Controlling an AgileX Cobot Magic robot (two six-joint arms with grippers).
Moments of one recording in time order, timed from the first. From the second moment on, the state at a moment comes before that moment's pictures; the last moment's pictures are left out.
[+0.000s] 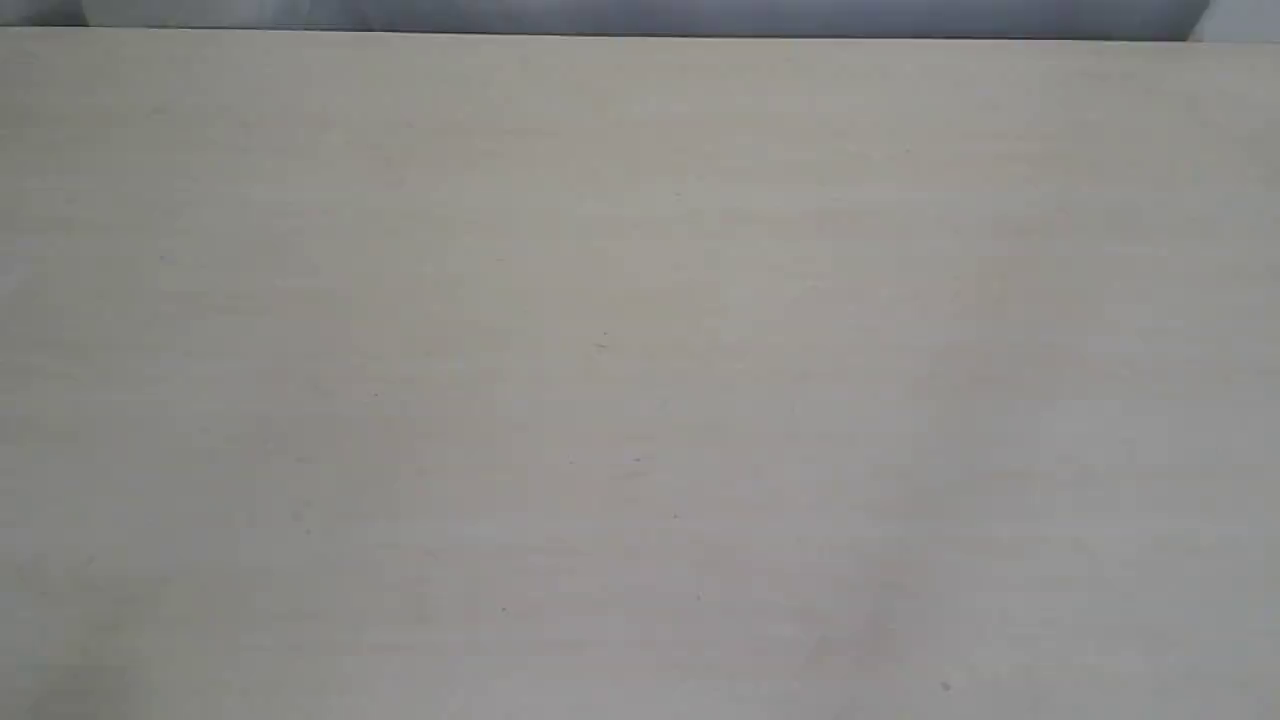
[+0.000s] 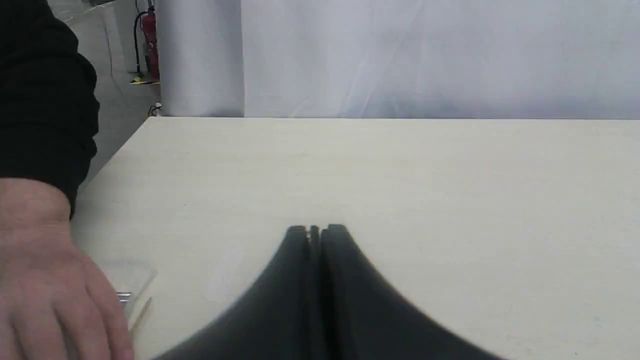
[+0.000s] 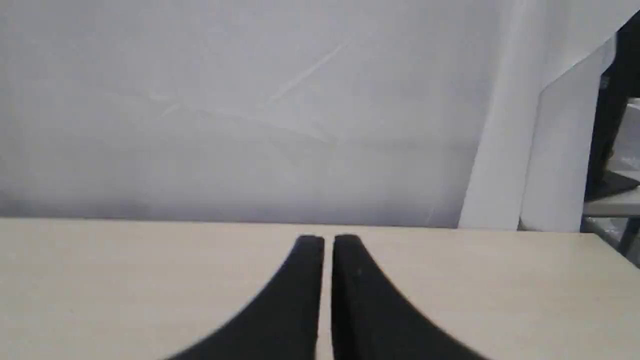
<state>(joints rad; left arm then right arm) 0.07 0.00 0.00 0.07 0.26 -0.07 -0.10 0.24 -0.14 -0.52 -0.01 0.51</state>
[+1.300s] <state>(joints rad) 0.07 0.00 0.00 0.07 0.26 -0.07 -0.10 0.13 -0.01 -0.14 -0.05 0.13</state>
